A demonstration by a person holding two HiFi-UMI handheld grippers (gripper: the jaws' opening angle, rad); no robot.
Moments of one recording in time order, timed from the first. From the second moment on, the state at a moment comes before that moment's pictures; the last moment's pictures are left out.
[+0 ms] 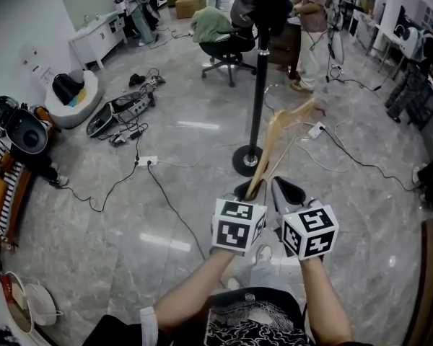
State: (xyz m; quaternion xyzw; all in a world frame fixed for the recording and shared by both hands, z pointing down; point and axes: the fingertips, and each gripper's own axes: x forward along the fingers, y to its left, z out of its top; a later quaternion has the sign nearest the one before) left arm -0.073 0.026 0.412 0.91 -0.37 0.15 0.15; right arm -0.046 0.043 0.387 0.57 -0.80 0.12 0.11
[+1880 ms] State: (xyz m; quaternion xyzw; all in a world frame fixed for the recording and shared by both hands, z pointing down) left arm 0.106 -0.172 0.422 0.88 -0.41 0.19 0.15; right arm 0.137 -0.162 0.390 0.52 -0.84 0.13 0.08
